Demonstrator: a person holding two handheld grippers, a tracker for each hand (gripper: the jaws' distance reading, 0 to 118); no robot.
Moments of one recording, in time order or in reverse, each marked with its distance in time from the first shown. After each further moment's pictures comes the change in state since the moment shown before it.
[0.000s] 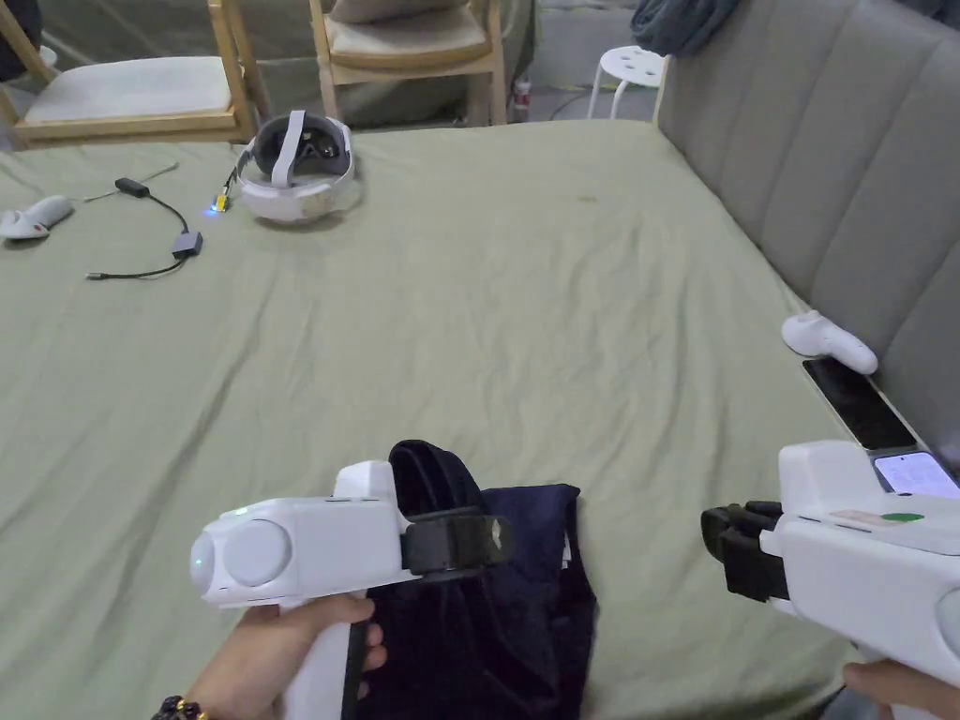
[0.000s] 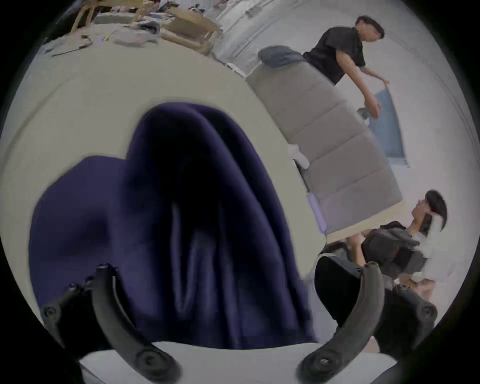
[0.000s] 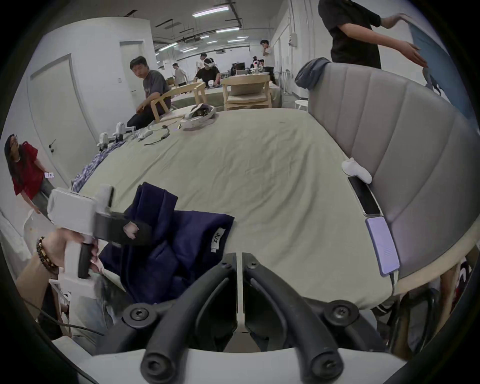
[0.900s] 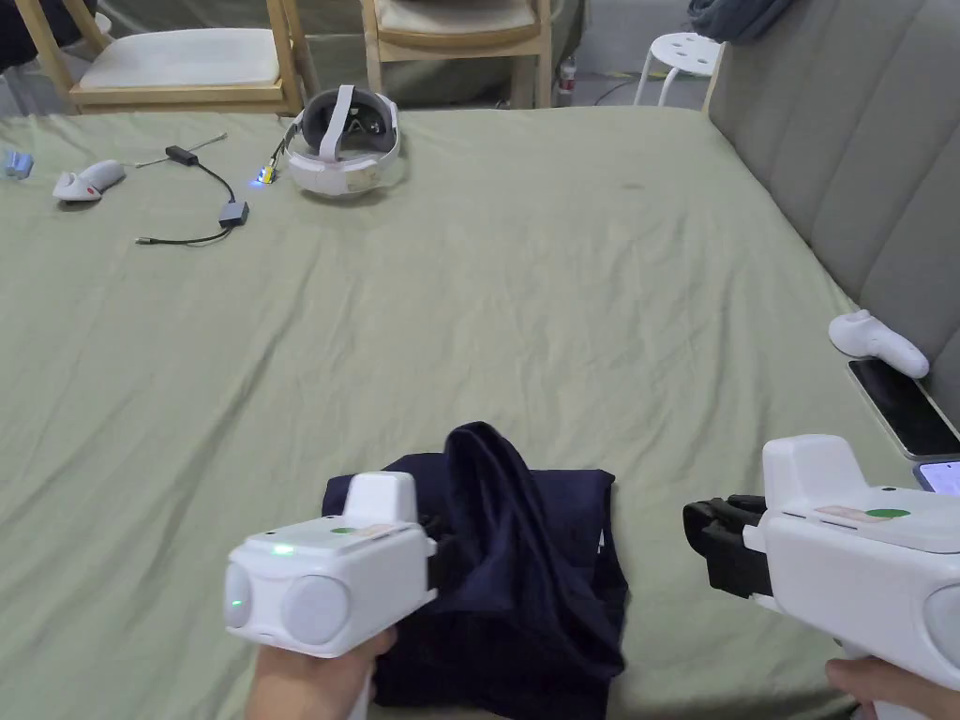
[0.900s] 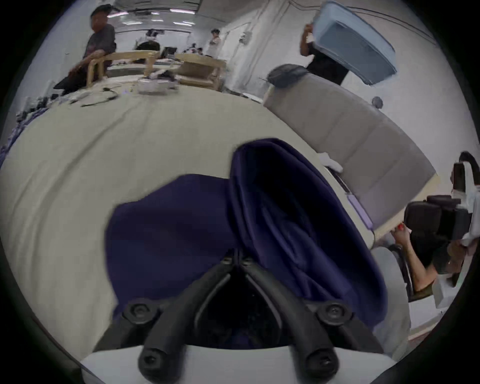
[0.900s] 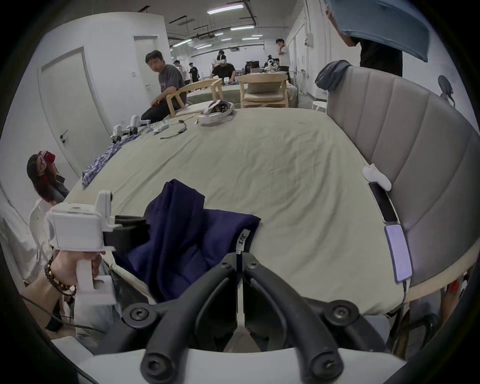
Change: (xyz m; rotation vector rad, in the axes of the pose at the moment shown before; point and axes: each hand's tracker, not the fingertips) left arm 0.016 -0.051 -0.015 0.127 0.289 -0.200; right arm -0.034 0.005 -0.014 -0.012 0.071 0.058
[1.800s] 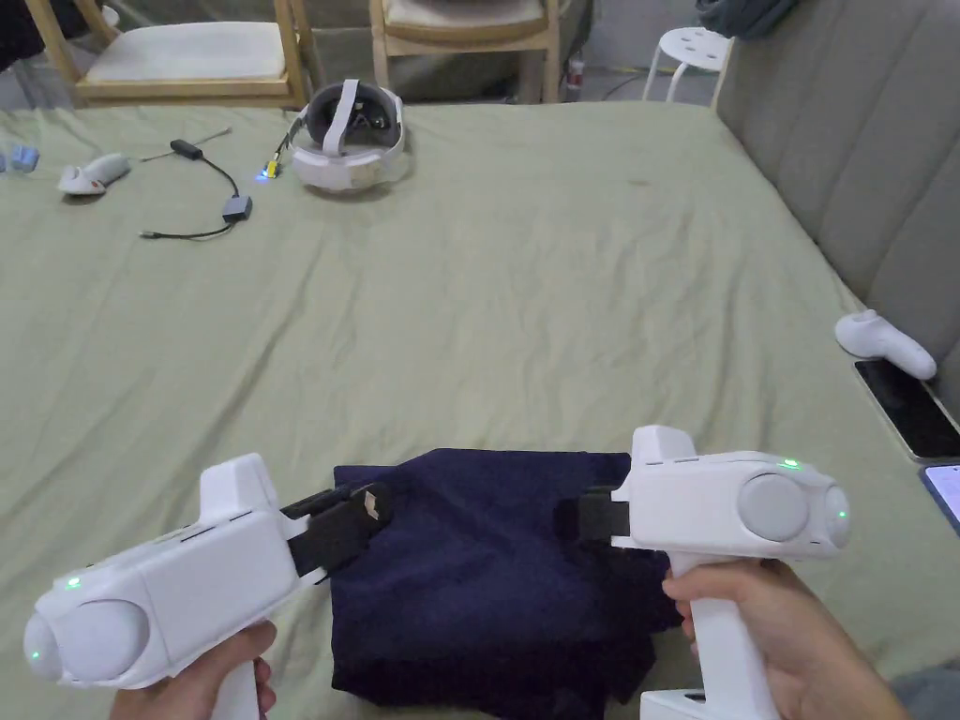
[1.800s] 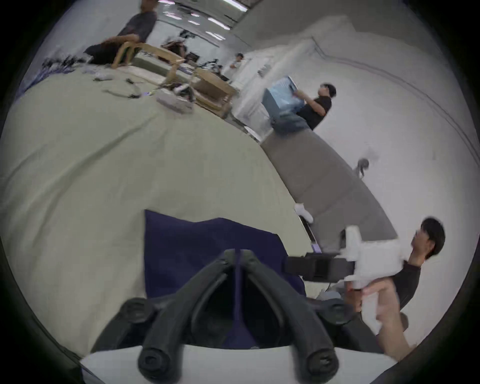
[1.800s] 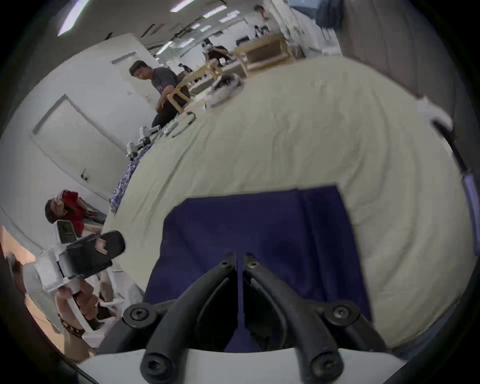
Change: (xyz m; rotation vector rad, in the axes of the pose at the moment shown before) left arm -0.084 0.006 0.097 0.207 -0.132 0.320; right arm 0.001 0.004 -0.140 -0.194 0.313 -0.314
